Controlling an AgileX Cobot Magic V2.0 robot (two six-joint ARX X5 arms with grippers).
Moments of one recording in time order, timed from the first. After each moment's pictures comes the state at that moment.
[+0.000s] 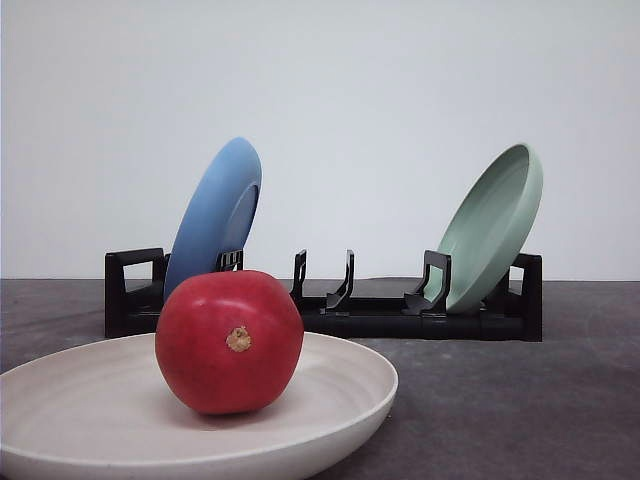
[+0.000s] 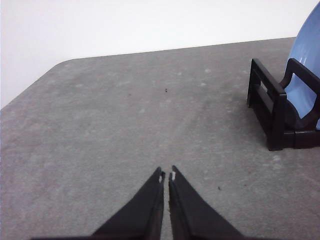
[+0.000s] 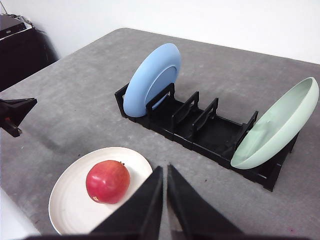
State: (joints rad) left_arx -0.03 0.00 0.02 -0.18 -0.11 0.11; right_arx 0.83 0.47 0.95 -0.80 0.11 0.22
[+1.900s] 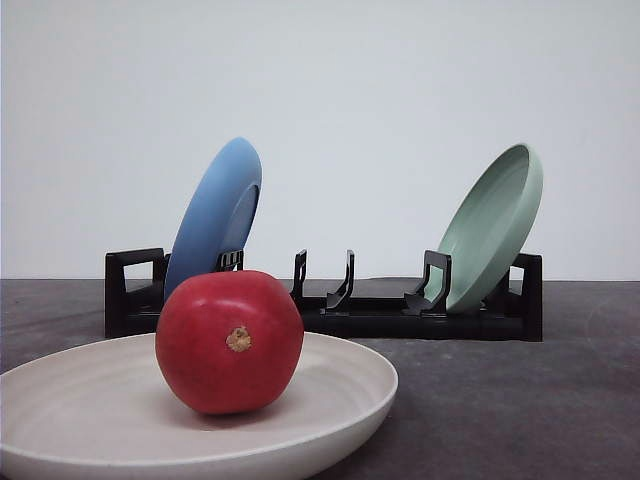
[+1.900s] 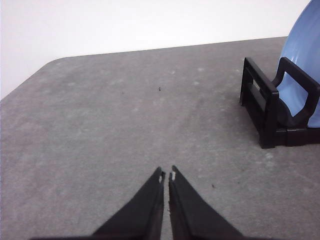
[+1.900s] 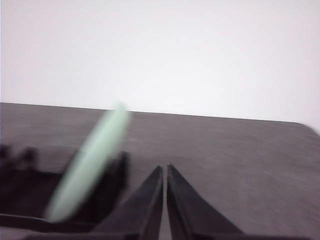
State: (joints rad) left_arx 0.02 0.00 0.02 -0.18 -0.03 0.11; right_arx 0.14 0.16 0.24 -0.08 0.09 -0.02
